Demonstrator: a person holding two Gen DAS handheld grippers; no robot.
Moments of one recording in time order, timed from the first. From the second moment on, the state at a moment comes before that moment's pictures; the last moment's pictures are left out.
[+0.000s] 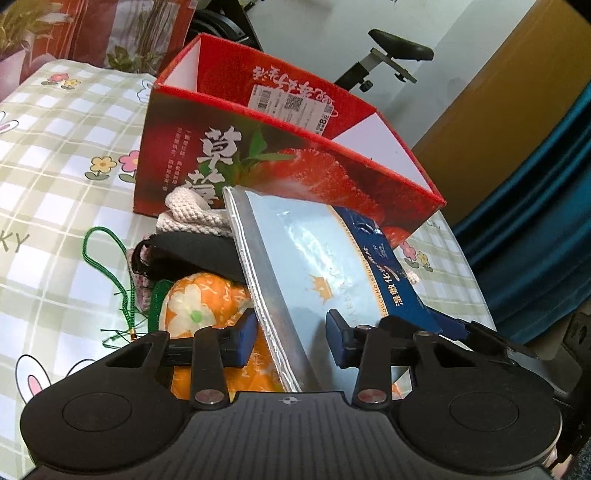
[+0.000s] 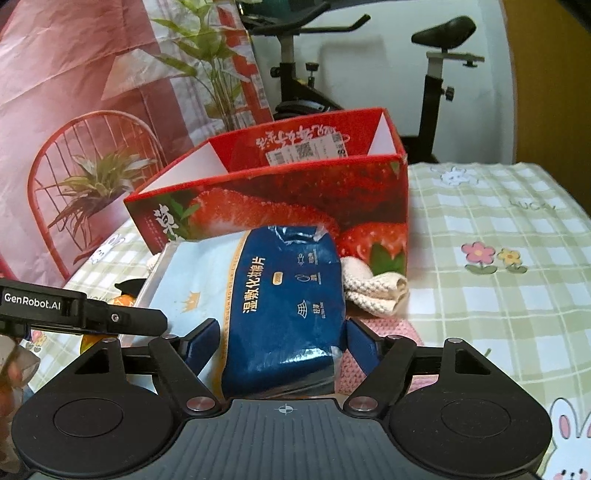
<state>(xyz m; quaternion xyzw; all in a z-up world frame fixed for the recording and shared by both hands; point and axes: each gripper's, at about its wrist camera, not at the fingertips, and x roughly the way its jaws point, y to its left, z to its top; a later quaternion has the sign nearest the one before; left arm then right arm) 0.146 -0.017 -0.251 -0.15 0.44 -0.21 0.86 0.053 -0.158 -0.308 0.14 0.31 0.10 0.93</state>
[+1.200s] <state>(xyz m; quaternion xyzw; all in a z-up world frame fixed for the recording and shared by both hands) 0.204 -0.019 -0.157 -0.10 0.30 -0.26 0.91 0.093 -0.157 -0.193 0.07 0.16 0.13 0.98</state>
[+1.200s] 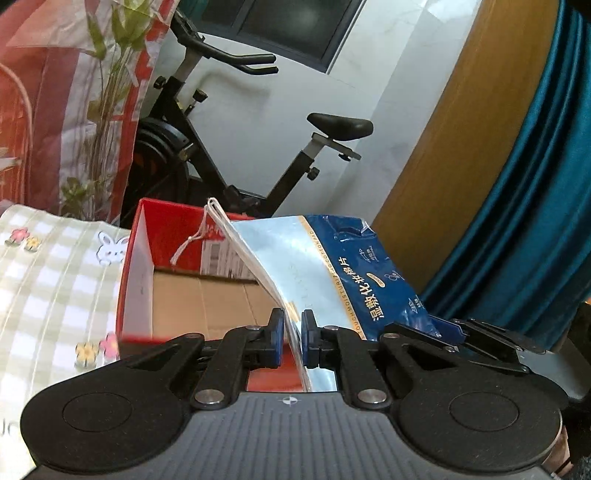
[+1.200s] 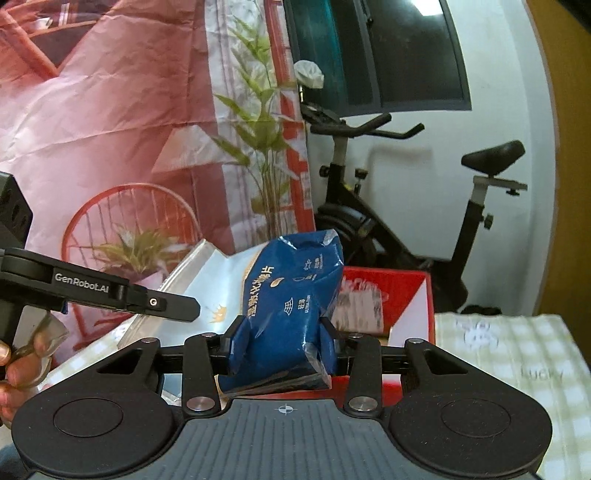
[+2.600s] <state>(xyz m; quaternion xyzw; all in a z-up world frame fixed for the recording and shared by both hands) 0.326 -0.042 -0.196 0.01 0.39 -0.19 0.90 0.211 -0.171 -0.258 0.11 0.27 0.05 0.95</state>
